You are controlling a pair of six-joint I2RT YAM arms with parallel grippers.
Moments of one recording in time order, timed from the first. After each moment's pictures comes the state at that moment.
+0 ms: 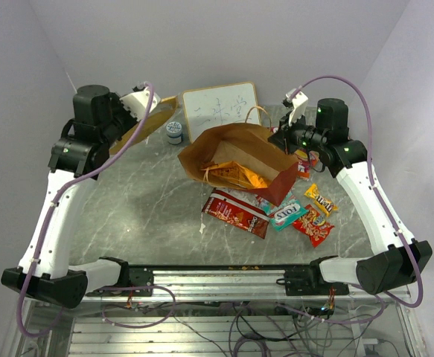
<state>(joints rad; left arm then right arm) -0.26 1.21 1.53 -0.71 -0.12 0.76 0.25 1.29 1.35 -0.54 -0.49 -0.20</state>
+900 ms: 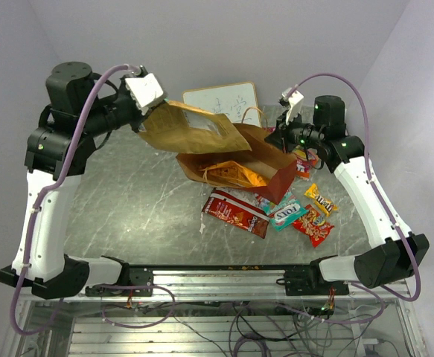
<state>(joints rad) -0.33 1.30 1.98 -0.86 0.52 0.61 0.25 1.34 1.39 -0.56 -0.55 -0.23</state>
